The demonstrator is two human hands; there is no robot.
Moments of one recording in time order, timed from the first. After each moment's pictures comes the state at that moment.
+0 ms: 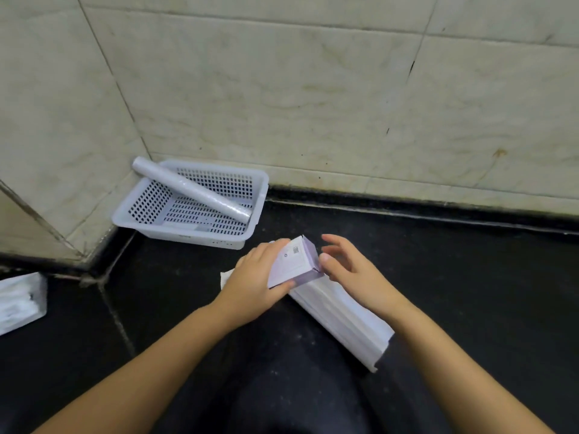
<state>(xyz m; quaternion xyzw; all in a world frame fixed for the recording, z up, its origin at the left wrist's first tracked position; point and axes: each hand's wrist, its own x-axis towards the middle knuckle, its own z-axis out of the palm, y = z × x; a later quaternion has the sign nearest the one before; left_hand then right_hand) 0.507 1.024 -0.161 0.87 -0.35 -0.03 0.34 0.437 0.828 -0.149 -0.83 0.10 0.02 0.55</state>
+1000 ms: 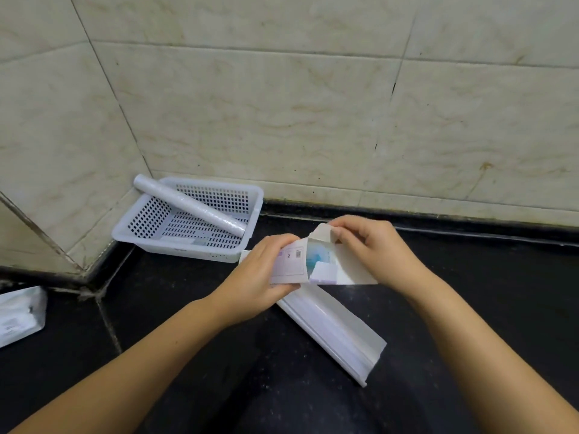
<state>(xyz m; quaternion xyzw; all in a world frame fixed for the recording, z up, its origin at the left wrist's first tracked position) 0.506 1.009 -0.125 0.83 -0.42 -0.04 0.38 0.442 0.797 -0.075 -0.91 -0.04 -0.14 0.38</state>
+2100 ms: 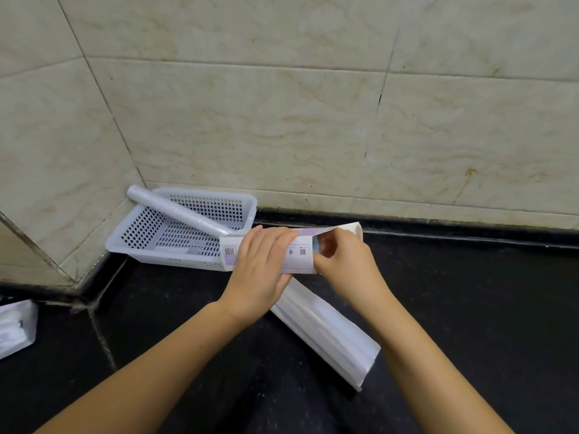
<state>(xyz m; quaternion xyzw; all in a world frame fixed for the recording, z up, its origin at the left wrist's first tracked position) 0.505 0.986 -0.124 0.83 -0.44 0.23 0.26 0.439 0.841 -0.076 -0.90 0.16 -0.14 0.38</state>
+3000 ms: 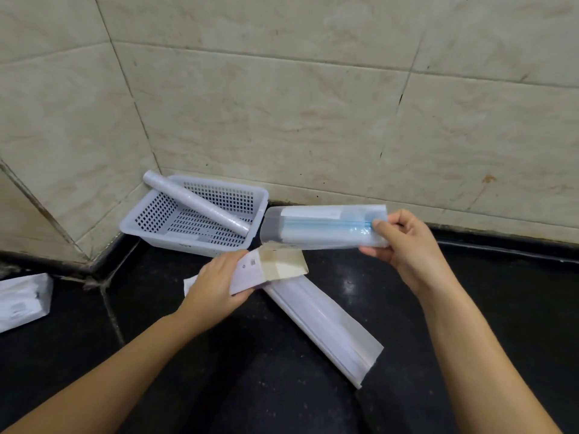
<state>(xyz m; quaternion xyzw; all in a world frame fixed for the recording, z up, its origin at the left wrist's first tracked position) 0.523 1.063 -0.180 0.90 -0.30 0.05 0.31 0.435 0.775 -0.071 -0.64 0.17 -0.15 0.73</state>
